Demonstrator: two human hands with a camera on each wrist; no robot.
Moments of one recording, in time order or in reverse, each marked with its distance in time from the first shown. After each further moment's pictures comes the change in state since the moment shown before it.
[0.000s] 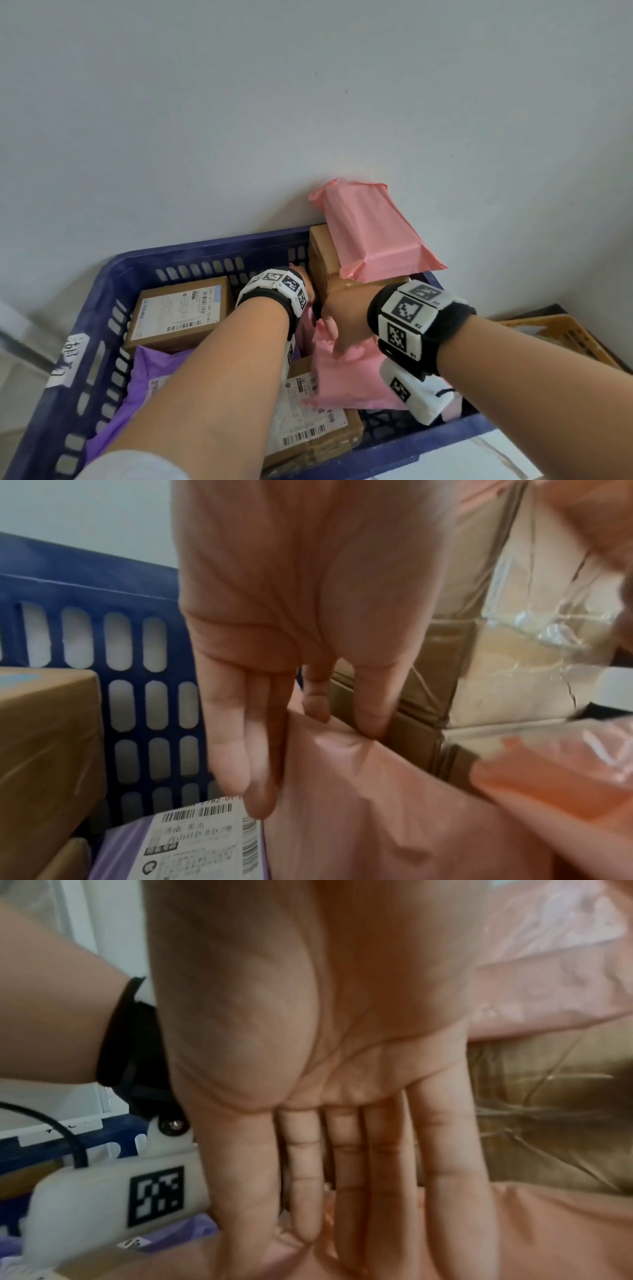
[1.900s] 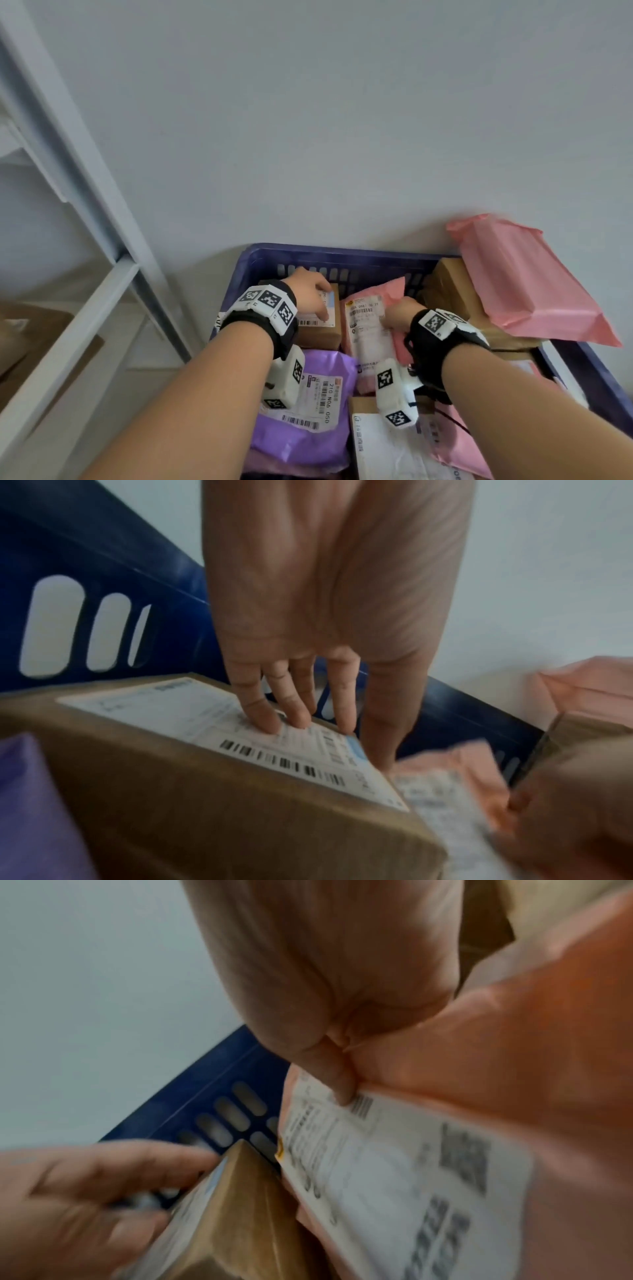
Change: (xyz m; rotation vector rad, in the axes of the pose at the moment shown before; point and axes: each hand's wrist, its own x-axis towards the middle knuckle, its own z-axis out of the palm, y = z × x) left_hand -0.056 -0.180 -0.006 -0.376 0.162 0.055; right_hand 0.142 -0.047 -0.008 0.465 0.145 0.308
